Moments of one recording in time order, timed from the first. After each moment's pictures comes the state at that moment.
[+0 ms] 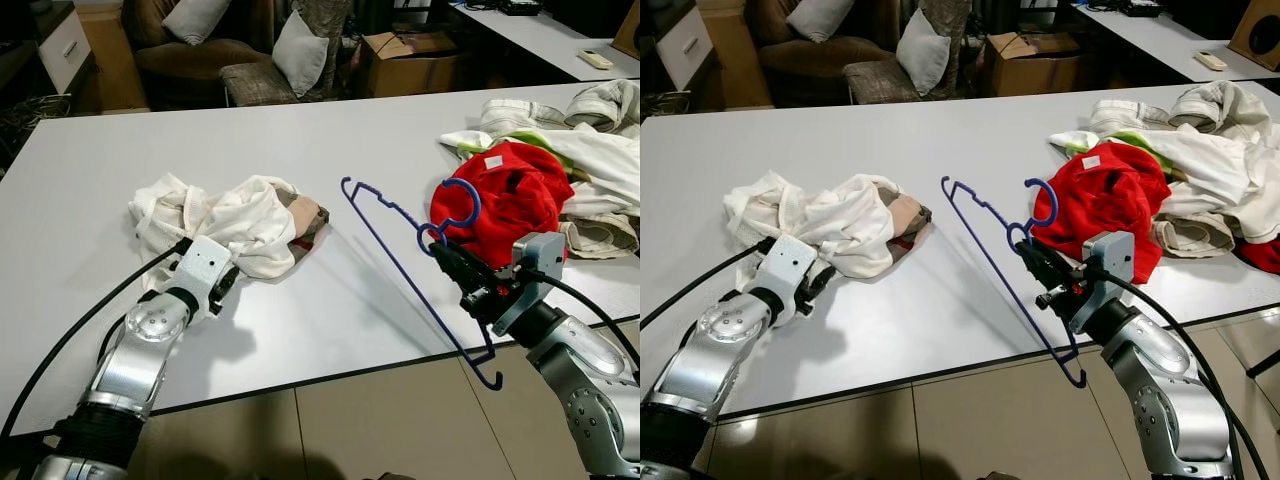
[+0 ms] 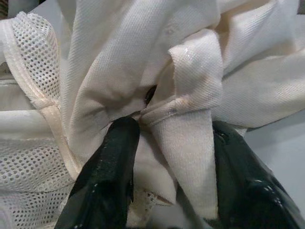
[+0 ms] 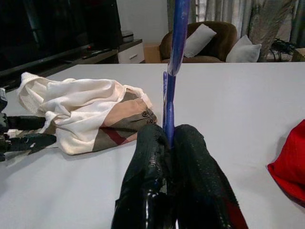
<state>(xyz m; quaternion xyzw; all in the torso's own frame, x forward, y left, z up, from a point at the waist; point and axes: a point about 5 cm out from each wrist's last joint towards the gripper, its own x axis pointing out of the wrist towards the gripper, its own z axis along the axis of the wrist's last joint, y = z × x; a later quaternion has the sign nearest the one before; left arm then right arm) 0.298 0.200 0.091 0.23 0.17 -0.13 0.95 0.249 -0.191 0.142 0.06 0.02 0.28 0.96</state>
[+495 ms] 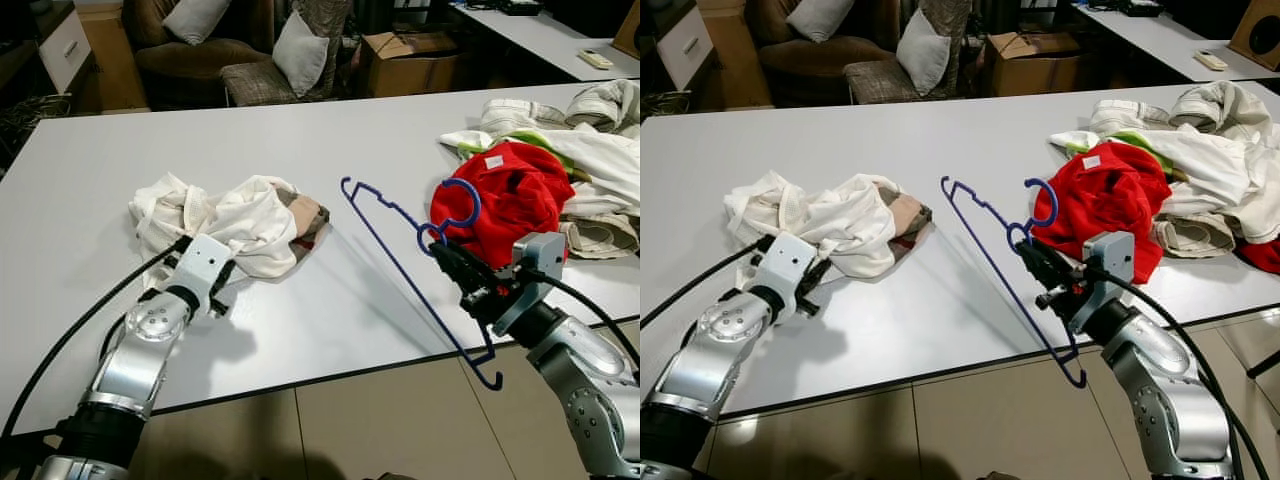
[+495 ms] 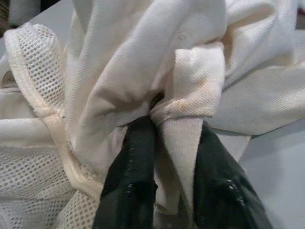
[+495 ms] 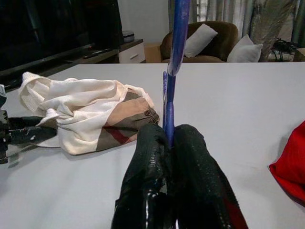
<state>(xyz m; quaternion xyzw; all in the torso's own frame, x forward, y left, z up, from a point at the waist) 0.299 0.198 0.095 0.21 0.15 -0.15 0.95 0.248 -0.191 0.141 0.06 0.02 0.29 0.96</state>
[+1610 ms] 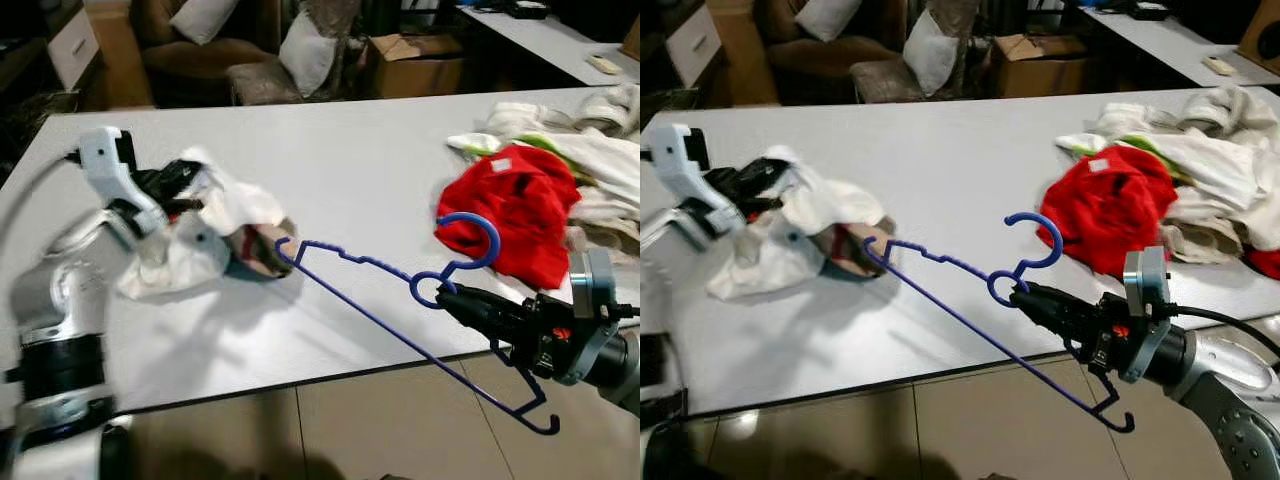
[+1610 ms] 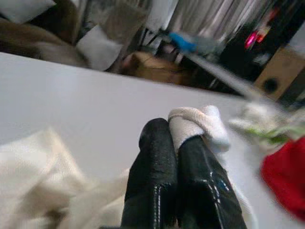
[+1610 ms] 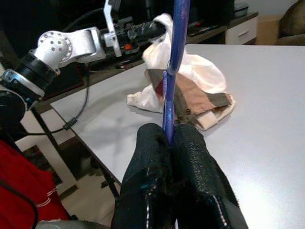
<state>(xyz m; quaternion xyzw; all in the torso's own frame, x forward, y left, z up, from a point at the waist) 0.332 0.225 0.211 -0.18 0.01 -0.16 0.97 0.202 -0.207 0.177 0.09 0.07 0.50 0.86</state>
